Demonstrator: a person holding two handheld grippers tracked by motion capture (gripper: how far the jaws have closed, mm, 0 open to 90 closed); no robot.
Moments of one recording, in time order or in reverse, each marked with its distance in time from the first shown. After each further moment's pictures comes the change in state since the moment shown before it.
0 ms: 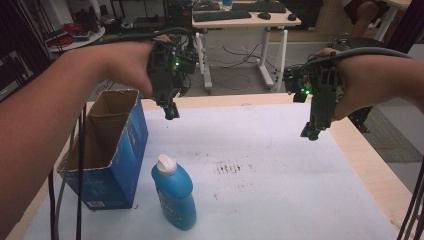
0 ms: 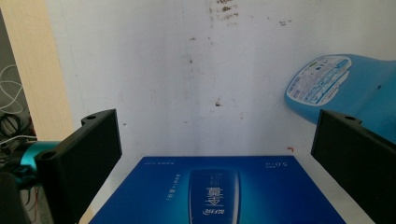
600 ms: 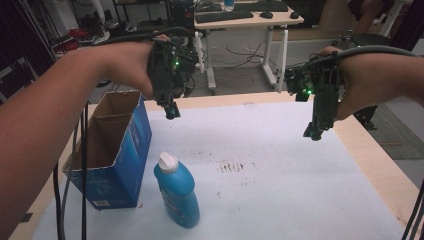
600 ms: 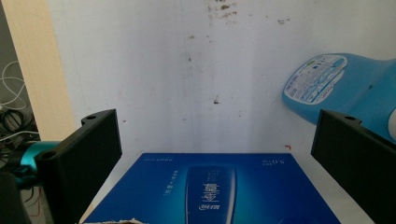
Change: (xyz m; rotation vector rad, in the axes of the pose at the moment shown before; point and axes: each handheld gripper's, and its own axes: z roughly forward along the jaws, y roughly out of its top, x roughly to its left) left arm -0.006 0.003 -0.002 0.014 0.010 0.000; right arm 0.009 -0.005 0.001 -0.018 -0.022 -0.001
